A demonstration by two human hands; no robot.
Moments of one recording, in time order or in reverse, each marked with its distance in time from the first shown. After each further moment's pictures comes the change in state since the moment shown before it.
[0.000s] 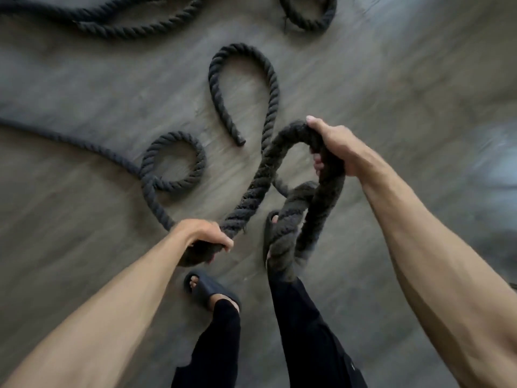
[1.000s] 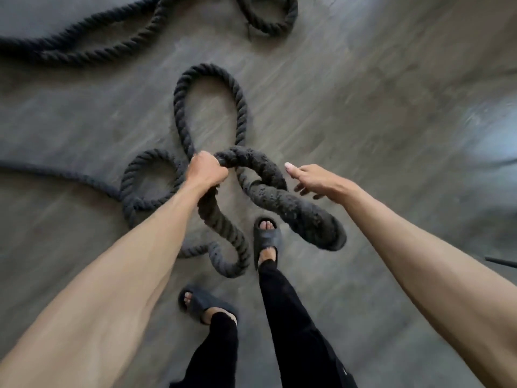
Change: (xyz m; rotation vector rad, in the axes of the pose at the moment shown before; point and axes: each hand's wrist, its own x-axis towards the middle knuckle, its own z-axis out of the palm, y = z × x) left_hand -0.022 0.141 -0.084 -0.074 0.943 0.147; right_hand 0.008 0.059 -0.042 -0.627 -0.098 -0.044
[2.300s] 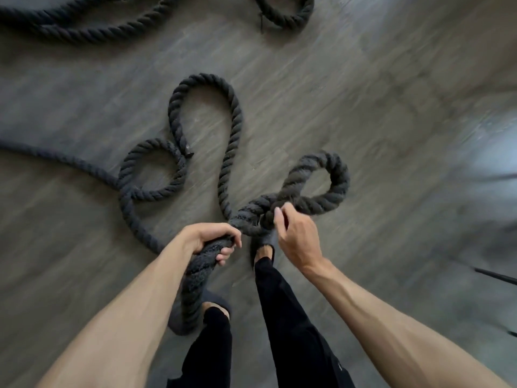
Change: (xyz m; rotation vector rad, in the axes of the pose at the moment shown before) left_hand -0.054 -0.082 0.069 -0.678 -1.332 -0.289; right_hand -0.042 0.021 0.124 -0.157 0.679 -0.442
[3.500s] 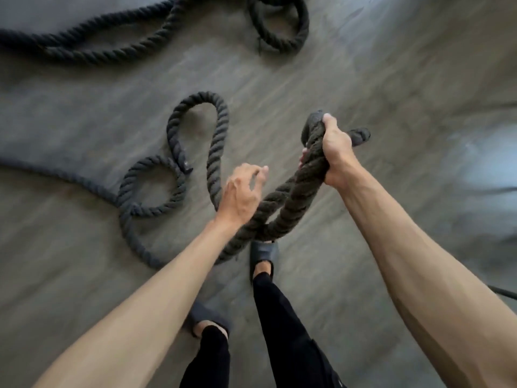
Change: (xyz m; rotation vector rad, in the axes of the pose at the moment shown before) left_hand -0.012 0.114 0.036 0.514 1.184 1.093; right_hand 0.188 -0.041 -0.106 1.081 -0.001 0.823
